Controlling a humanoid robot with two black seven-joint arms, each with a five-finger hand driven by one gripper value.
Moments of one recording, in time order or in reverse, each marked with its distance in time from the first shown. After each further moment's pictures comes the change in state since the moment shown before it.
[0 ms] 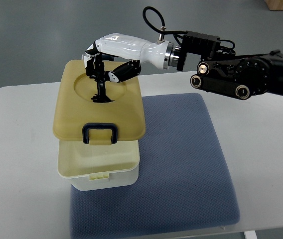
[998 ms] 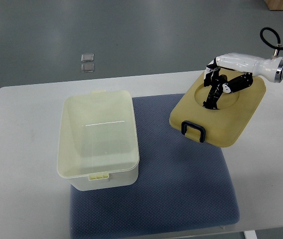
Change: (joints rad) left arm 0.001 0.000 0.001 -0.007 0.000 0.000 0.000; right arm -0.252 -0.471 -0.004 0.047 -0.131 0.128 0.000
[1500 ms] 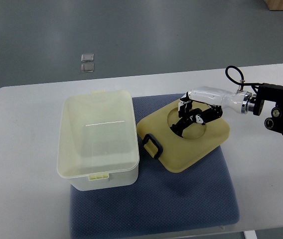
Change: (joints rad) left arm 0.001 0.000 -0.001 0.003 0.000 0.001 0.000; right arm -0.141 0.191 -0.004 -0.038 -0.026 -0.091 0.000
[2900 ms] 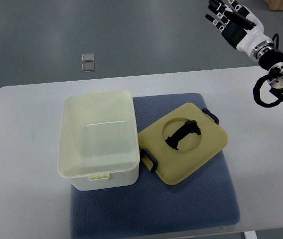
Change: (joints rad) left arm 0.000 0.000 0.002 -0.003 0.000 -0.003 0.000; right arm -0.157 0.092 0.749 -0.070 1.481 0.239 -0.336
